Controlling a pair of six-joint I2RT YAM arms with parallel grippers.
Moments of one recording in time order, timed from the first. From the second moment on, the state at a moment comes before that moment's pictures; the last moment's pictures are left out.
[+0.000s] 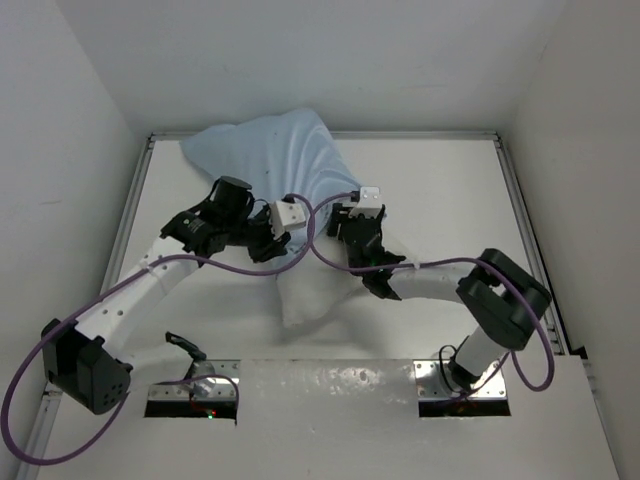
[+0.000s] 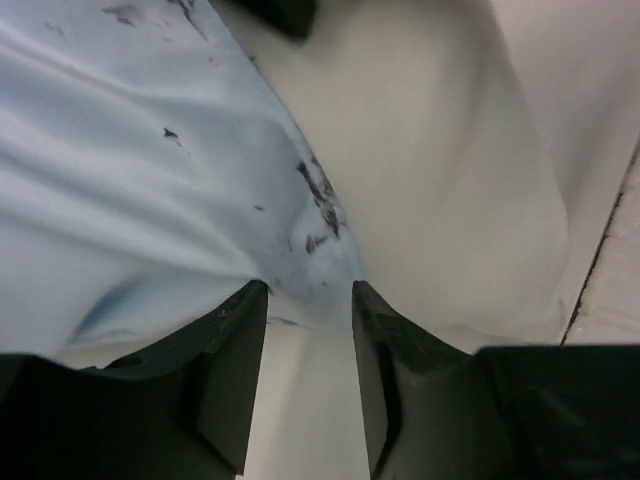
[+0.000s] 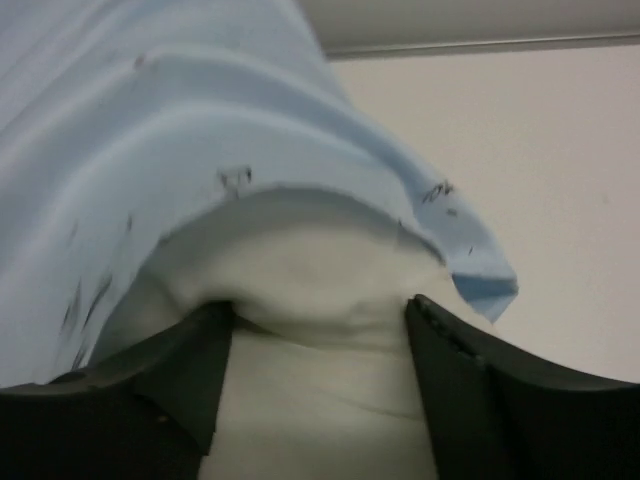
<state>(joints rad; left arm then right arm) -0.49 1.19 1.09 -0.72 0.52 0.61 0.85 1.64 0.71 0.74 0.85 0.27</state>
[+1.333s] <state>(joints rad) -0.46 1.23 0.75 -0.37 -0.14 0.47 0.33 1.74 0.91 0.32 -0.23 -0.02</state>
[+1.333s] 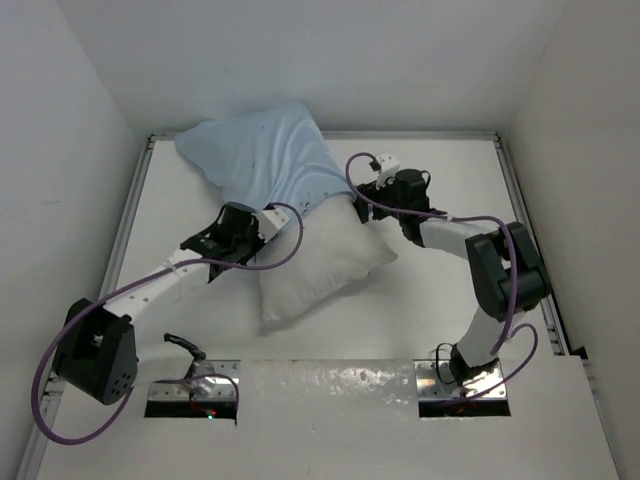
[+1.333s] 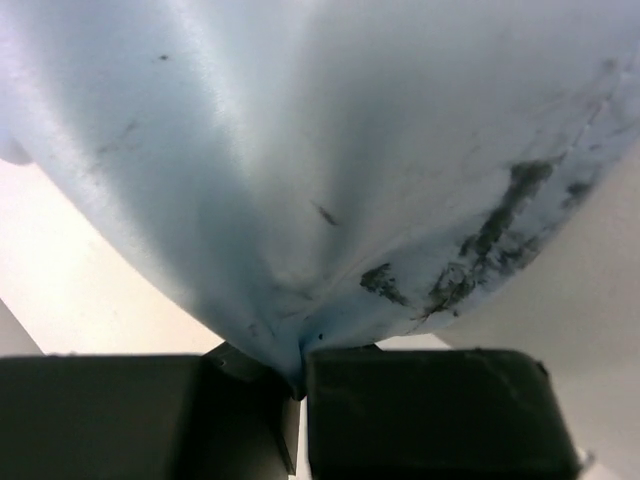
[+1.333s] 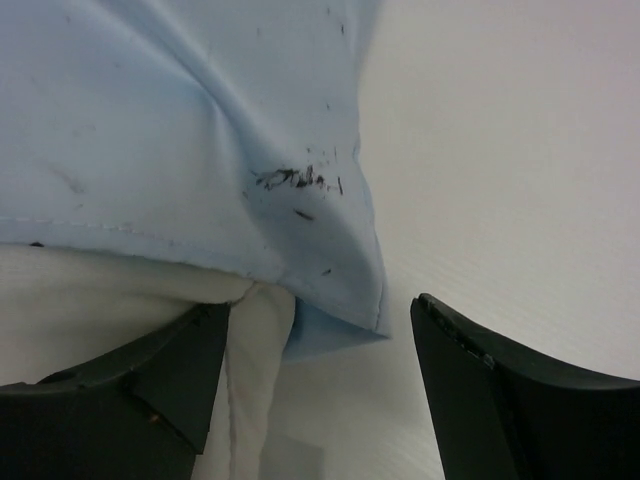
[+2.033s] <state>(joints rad) -0.33 1.25 1.12 -0.84 0.41 0.58 0.34 1.94 0.71 1.12 -0.16 0.30</state>
